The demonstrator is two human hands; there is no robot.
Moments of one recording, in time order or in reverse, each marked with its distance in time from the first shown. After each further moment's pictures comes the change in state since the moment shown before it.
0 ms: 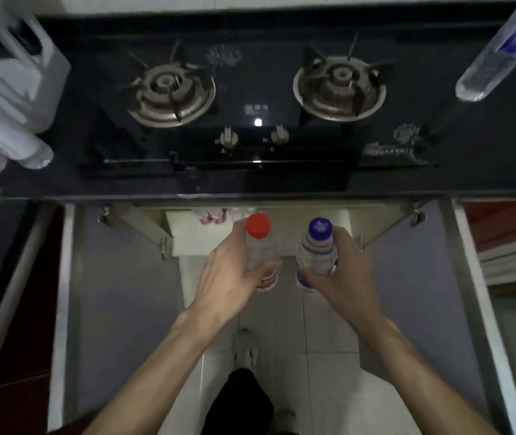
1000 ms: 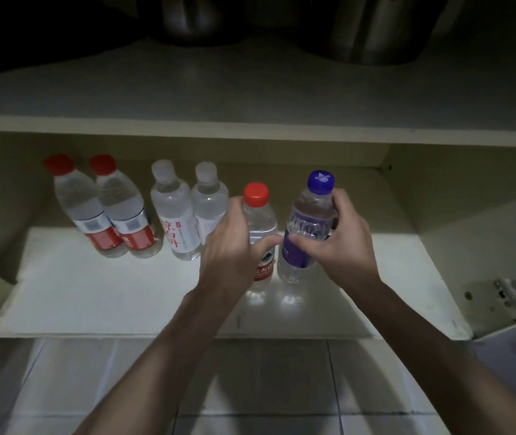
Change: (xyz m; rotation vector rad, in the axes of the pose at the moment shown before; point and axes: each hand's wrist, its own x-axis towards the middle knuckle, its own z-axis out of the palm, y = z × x) left_hand 0.371 -0.414 0.355 -0.027 0.311 0.252; right_hand 0.318 0.429 0.296 0.028 0.210 -0.294
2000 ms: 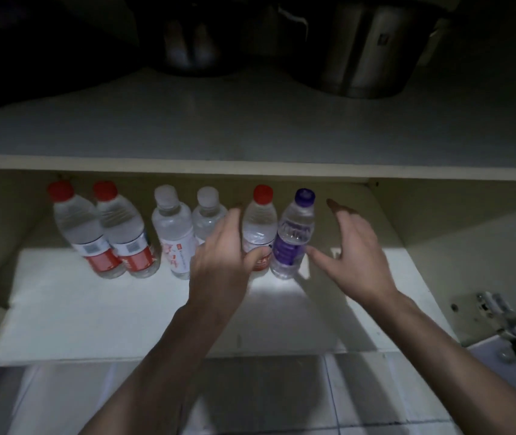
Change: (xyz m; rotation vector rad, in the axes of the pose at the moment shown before) left_hand 0.007 0.007 -0.021 0.160 0.046 0.071; right_hand 0.013 -0.009 -0.025 -0.541 -0.106 0.092
